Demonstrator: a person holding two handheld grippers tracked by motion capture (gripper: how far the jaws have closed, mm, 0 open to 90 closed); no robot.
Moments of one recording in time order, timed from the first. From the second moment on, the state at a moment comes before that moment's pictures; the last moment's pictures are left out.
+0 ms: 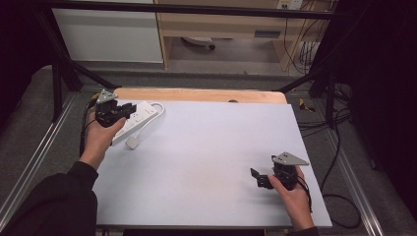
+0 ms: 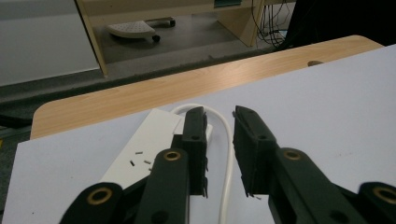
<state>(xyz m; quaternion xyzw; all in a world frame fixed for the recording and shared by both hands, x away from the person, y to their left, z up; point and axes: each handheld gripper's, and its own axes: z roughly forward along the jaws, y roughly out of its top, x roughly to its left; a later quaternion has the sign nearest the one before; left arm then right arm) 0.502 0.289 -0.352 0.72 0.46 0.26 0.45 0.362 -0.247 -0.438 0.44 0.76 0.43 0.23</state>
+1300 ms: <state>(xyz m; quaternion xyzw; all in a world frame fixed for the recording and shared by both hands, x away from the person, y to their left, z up) 0.529 0.292 -0.376 0.72 0.47 0.26 0.43 0.362 -0.245 -0.438 0.44 0.76 0.43 0.23</state>
